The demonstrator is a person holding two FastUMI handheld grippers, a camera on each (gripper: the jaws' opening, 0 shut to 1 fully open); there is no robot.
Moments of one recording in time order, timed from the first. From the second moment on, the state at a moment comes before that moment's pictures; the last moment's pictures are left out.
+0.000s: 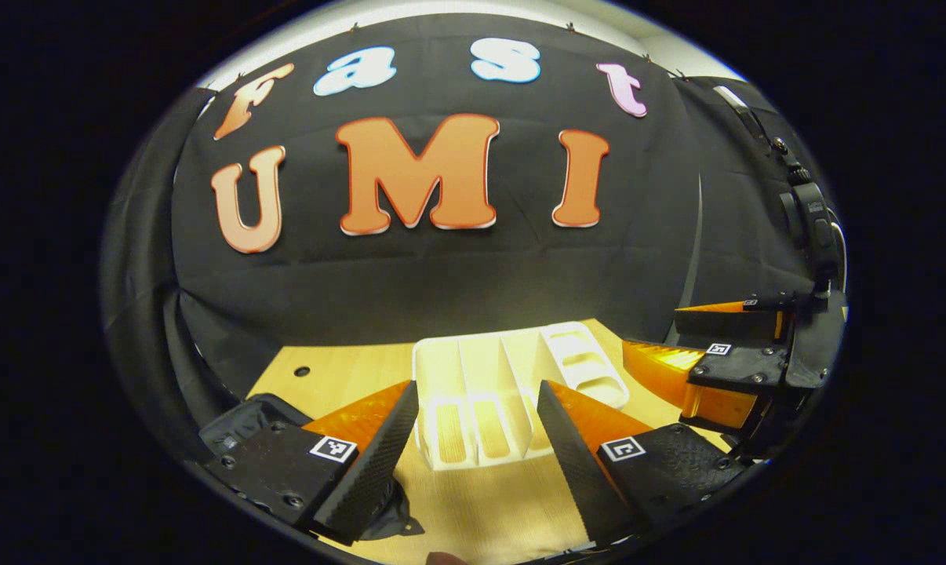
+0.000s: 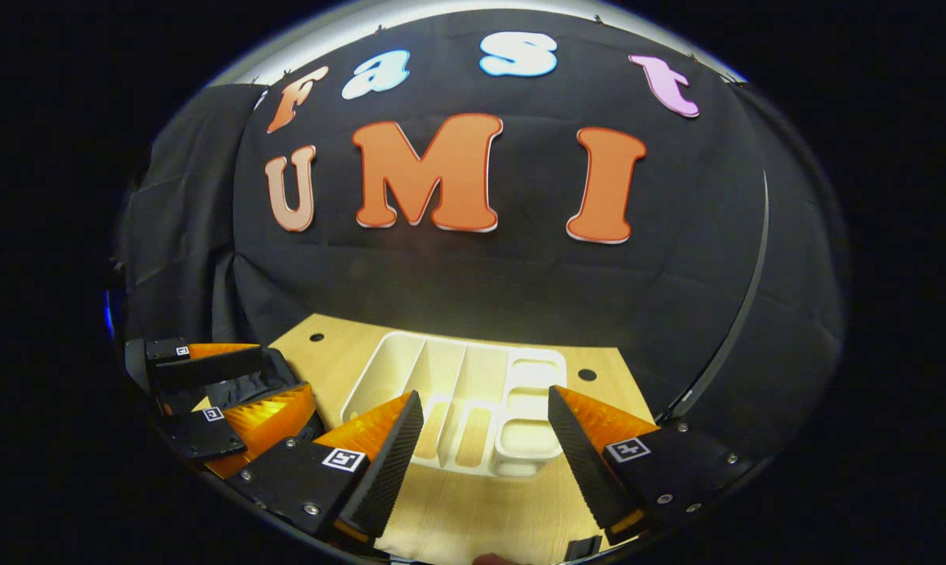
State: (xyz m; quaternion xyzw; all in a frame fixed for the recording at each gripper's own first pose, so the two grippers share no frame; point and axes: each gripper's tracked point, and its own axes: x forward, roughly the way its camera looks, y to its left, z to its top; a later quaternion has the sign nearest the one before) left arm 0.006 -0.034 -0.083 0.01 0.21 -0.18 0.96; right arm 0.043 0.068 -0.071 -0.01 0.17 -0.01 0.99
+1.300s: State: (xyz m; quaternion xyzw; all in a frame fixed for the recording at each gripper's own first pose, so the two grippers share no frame) left arm -0.011 -0.004 -0.012 0.00 0.02 -0.08 1.00; right arm -0.002 0.091 -0.012 -0.02 0.05 0.02 1.00
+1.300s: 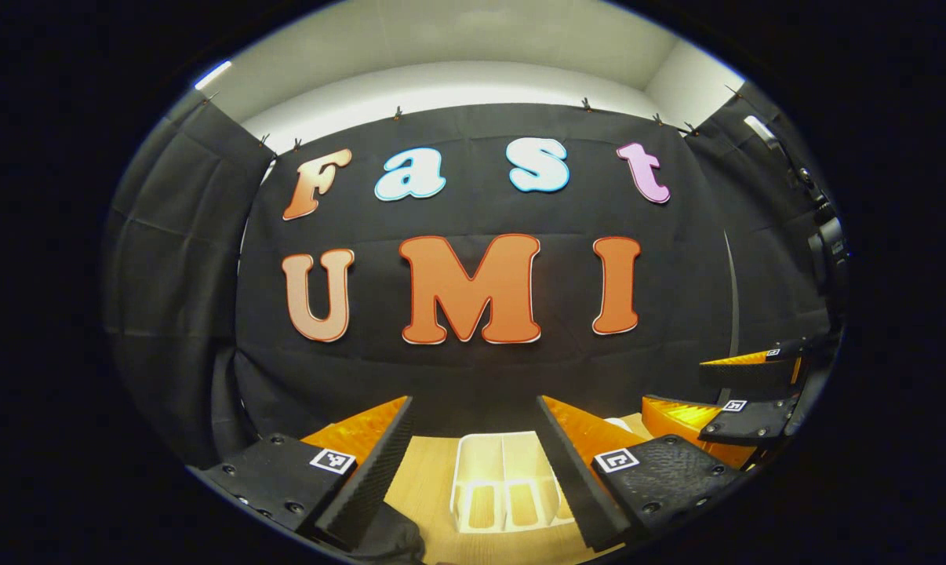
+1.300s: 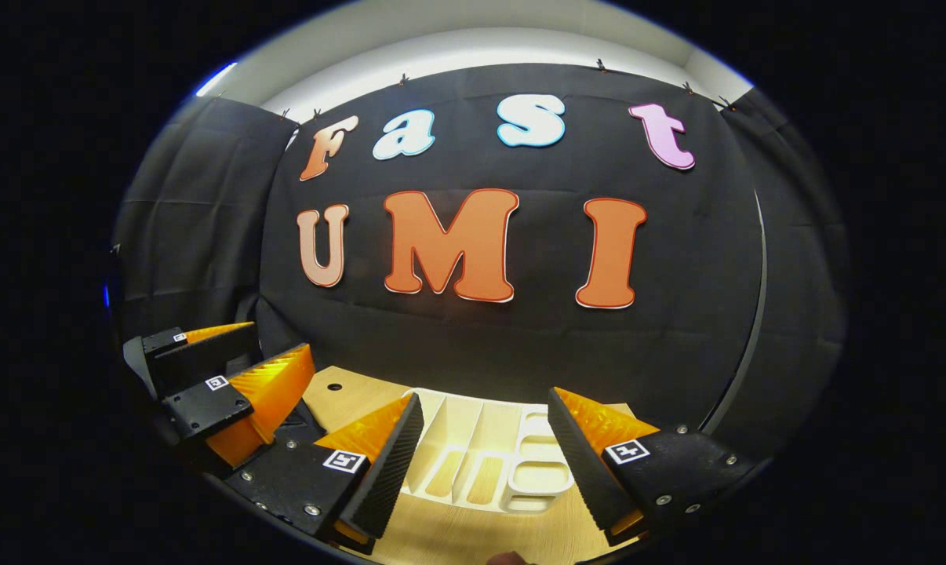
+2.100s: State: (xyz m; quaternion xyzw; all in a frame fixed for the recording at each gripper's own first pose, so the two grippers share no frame) left arm -0.013 0.005 -0.027 -0.02 0.02 -0.08 1.00; right arm -0.009 0.091 -0.019 -0.04 0.03 0.01 1.00
